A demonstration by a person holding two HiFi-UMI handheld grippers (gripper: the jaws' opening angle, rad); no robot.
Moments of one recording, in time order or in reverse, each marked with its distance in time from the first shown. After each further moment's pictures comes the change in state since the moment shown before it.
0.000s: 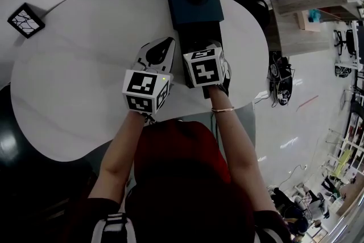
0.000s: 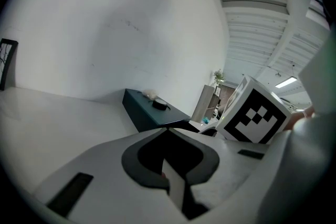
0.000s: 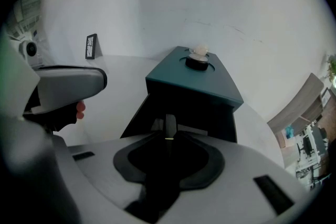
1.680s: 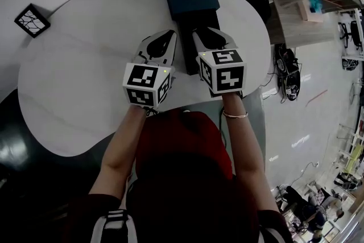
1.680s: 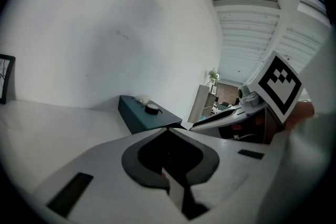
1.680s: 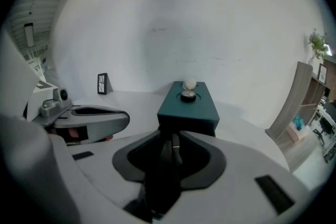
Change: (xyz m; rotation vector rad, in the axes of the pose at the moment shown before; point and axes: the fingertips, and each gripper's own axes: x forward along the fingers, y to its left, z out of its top) left arm -0.017 -0.022 0.011 0.066 -0.014 -0.010; right arm -0.080 -0.001 0.025 0.148 -0.291 0.076
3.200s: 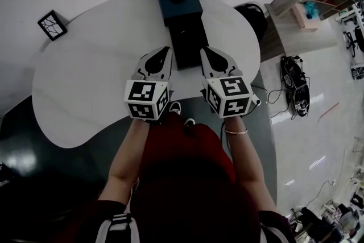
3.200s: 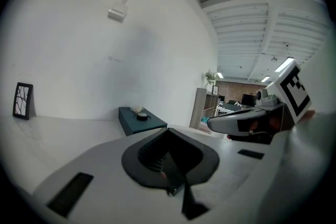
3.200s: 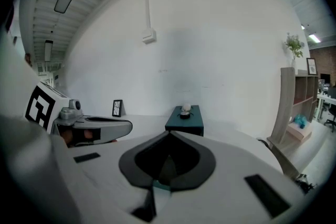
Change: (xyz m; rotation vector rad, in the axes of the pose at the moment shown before) left arm -0.056 -0.071 0.007 0.088 -0.063 0.102; right arm -0.116 -0.004 -0.020 0.052 -0.326 0.063
